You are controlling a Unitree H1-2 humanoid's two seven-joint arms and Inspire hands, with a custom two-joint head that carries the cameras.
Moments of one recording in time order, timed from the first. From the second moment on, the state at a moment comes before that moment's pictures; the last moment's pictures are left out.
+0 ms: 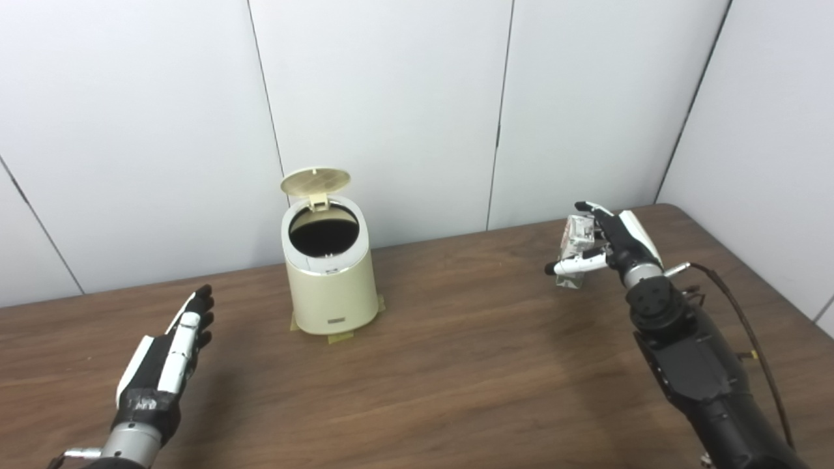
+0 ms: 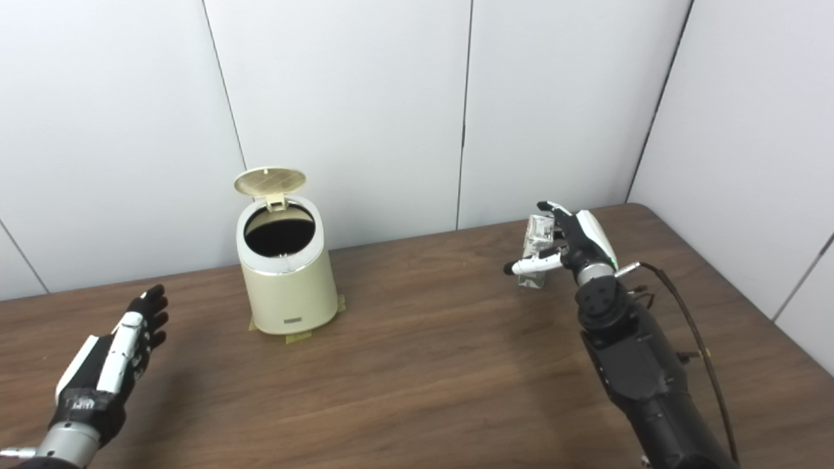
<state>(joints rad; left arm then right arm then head) -0.24 0.21 0.01 -0.11 -0.03 0.36 -0.17 -0.47 -0.48 -0.03 0.35 -0.30 0.36 -0.07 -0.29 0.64</state>
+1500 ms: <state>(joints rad) -0.21 0.18 -0.02 -0.15 0.00 0.37 -0.15 -0.42 -0.31 0.05 0.02 -0.46 0.25 -0.24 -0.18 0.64</state>
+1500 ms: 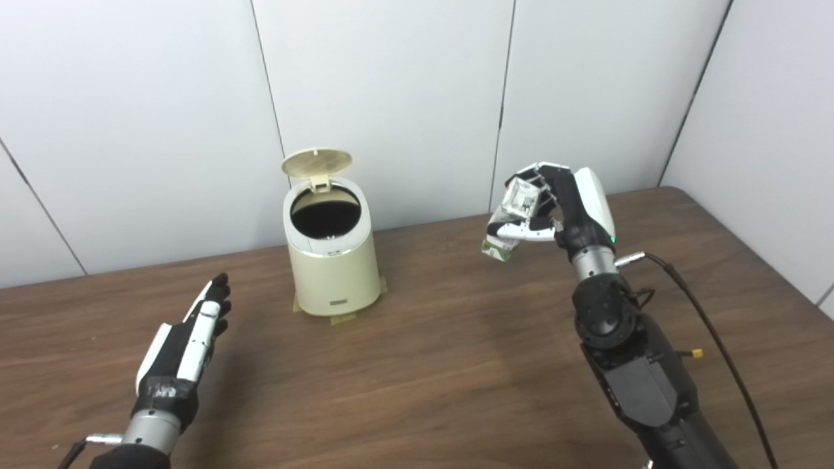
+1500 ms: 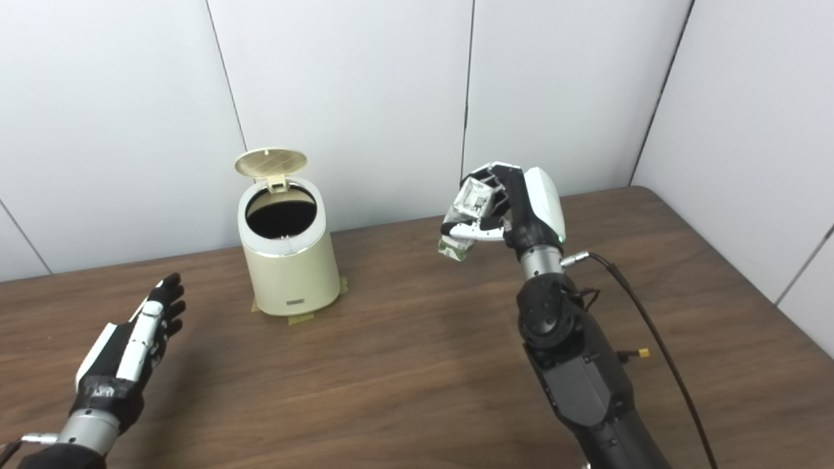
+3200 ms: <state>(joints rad) -0.14 0.07 -0.05 -0.09 0.08 0.25 -0.08 -0.69 -0.05 0.17 0.21 -0.60 -0.02 -0.27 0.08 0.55</state>
